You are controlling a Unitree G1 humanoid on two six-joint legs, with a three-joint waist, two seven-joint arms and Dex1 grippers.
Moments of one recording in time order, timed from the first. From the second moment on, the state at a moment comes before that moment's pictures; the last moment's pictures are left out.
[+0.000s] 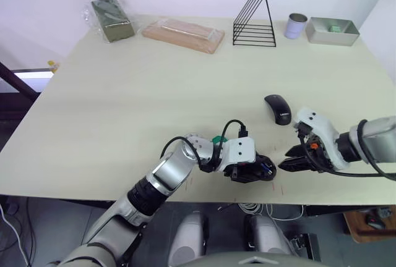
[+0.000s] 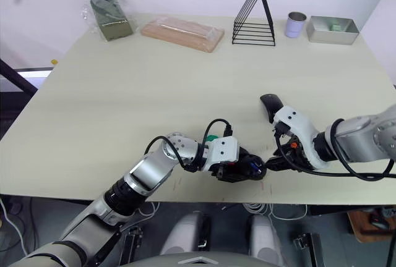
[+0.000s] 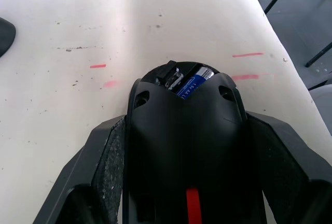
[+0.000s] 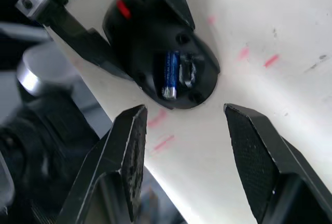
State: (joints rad) left arm -0.51 0.41 -0.60 -0.17 -0.02 0.45 -1.04; right arm -0.41 -1.13 0.06 -0.54 1.39 1.27 0.30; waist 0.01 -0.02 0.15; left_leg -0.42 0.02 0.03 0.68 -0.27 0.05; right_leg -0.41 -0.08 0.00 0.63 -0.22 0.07
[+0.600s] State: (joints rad) left arm -0.50 0.42 -0.60 -0.17 -0.02 0.46 -1.04; right arm 0.13 -0.81 -0.07 -0.61 0.81 0.68 0.60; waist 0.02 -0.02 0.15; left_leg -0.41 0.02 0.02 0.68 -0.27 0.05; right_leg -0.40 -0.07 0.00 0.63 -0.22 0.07
